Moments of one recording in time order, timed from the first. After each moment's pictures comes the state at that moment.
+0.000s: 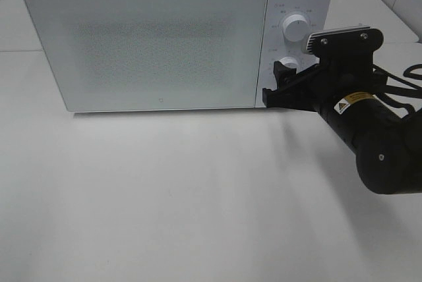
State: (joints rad) left arm -0.21 0.00 -0.50 -0.18 1.05 0.19; right arm 0.55 1.88 -0.53 0.41 -1.18 -0.14
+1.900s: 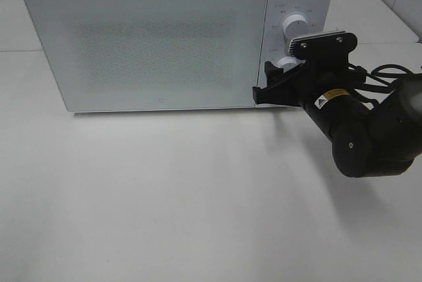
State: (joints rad) left arm -0.21 0.00 -0.50 -0.18 1.05 0.19; right arm 0.50 2.04 -0.67 0.34 -1.20 -0.13
